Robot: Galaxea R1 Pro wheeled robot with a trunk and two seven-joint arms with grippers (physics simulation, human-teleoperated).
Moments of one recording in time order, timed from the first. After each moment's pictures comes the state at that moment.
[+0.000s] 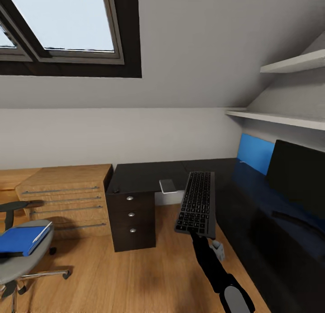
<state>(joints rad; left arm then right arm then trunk) 0.25 0.15 -0.54 -1.14 0.55 -0.04 0.50 -0.05 0.13 0.08 -1.44 -1.18 0.19 0.05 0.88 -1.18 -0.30</state>
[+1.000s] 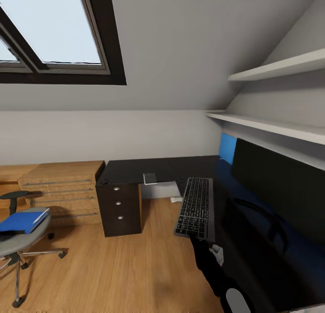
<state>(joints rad) 0.25 0.14 -0.54 -1.13 0.55 -0.04 0.50 -0.05 0.12 0.08 -1.40 -1.26 0.21 0.05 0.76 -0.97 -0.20</state>
